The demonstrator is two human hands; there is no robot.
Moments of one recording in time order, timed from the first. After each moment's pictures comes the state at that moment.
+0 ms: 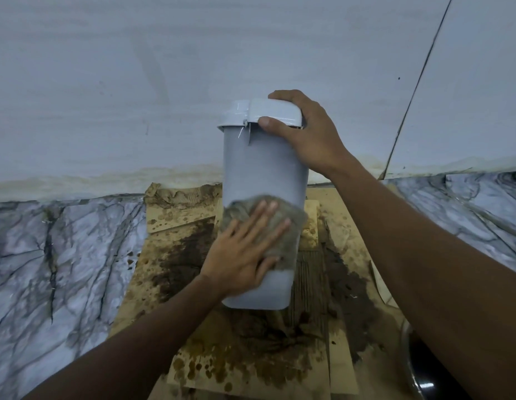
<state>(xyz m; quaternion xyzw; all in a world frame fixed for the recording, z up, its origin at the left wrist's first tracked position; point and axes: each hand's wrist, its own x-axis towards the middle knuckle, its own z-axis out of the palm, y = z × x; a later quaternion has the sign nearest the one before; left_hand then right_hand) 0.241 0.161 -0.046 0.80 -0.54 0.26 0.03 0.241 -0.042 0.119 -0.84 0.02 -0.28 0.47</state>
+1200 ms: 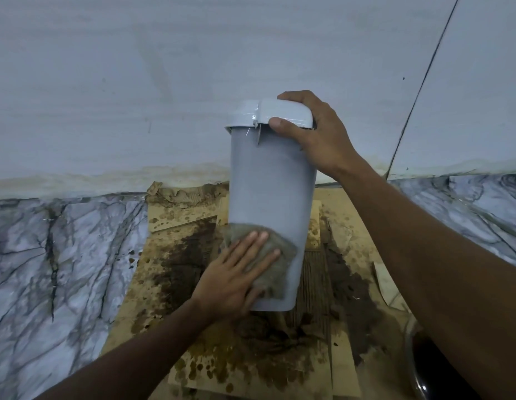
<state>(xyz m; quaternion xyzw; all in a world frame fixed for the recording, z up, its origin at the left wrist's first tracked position) 0.235 0.195 -0.091 0.78 -0.57 0.27 0.03 0.237 -0.047 0.116 -0.84 0.03 -0.28 0.47</state>
